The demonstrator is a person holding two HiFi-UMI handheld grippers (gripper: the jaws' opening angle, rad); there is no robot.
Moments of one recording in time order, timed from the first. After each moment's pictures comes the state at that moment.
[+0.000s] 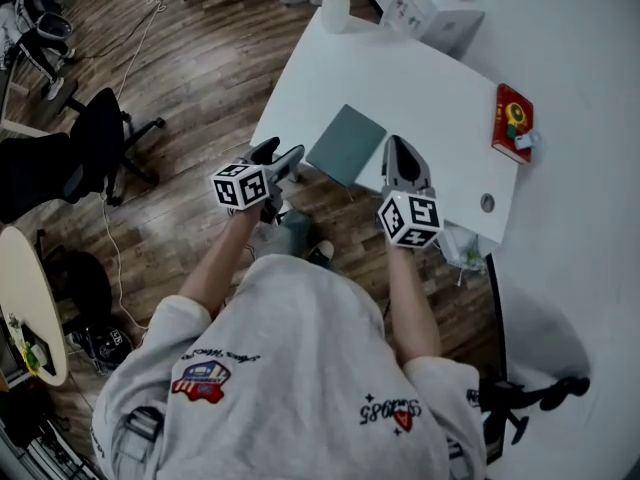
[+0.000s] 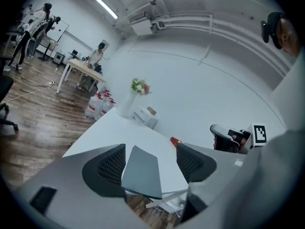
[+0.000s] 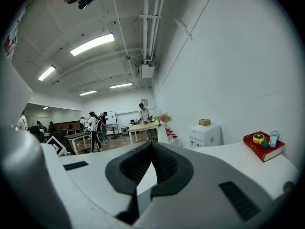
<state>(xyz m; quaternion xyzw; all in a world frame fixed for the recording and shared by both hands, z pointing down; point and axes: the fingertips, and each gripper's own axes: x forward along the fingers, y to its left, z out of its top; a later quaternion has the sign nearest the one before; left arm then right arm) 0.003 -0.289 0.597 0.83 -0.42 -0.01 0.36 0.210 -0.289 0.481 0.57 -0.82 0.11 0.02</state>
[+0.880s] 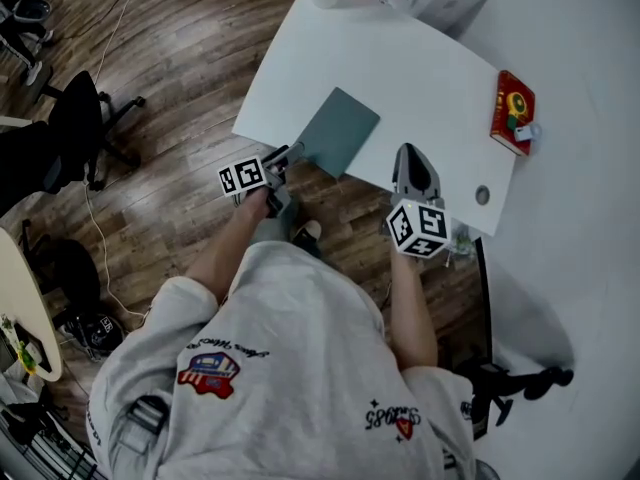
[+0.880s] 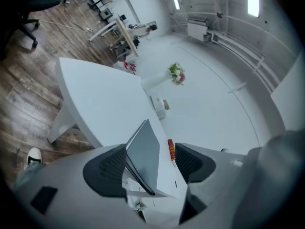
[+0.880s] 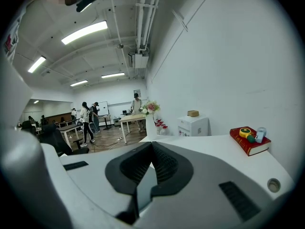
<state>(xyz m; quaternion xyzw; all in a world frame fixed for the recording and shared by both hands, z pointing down) 0.047 -0.308 0.742 0.72 -0.36 -0.11 0.59 0.265 -0.305 0.541 0.60 -0.78 0.14 0.07</state>
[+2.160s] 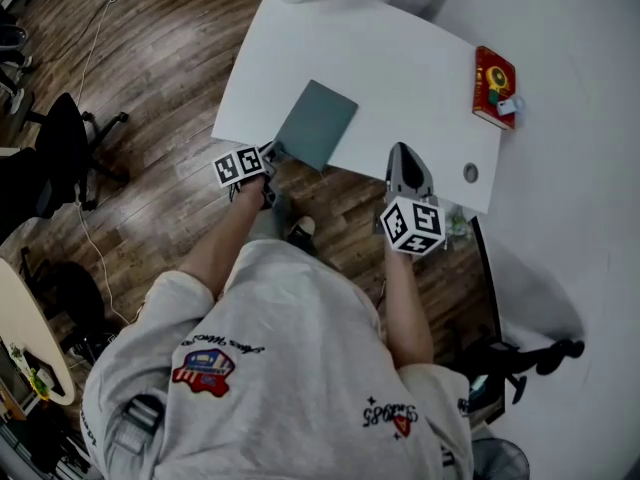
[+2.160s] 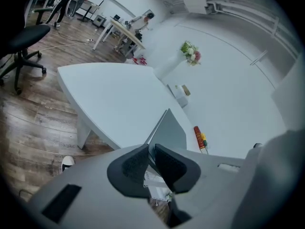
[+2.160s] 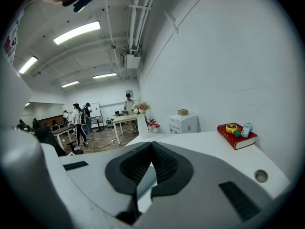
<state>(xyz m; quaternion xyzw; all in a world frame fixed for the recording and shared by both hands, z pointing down) 0.051 -0.311 0.787 0.68 -0.44 0.04 0.58 0.303 -0.277 0.546 0.64 -0.75 0.15 0.07</state>
